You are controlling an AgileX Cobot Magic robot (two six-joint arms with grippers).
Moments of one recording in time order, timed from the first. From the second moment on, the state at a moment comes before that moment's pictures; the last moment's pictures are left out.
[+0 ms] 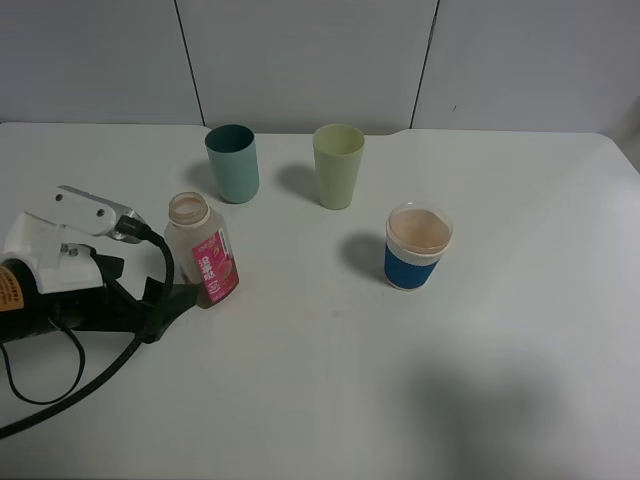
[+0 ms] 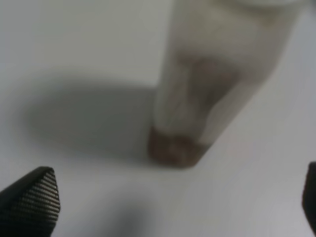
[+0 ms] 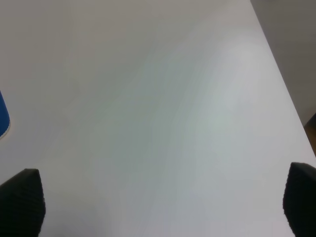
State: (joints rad) left arm -0.52 1.28 -0.18 0.03 -0.36 -0.15; right arm -0.12 0.00 -0.50 0.01 1.07 -0.14
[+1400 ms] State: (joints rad) left arm -0.52 1.90 -0.25 0.10 -1.21 -0.13; right arm -0.12 0.00 -0.50 0.01 1.07 -0.14
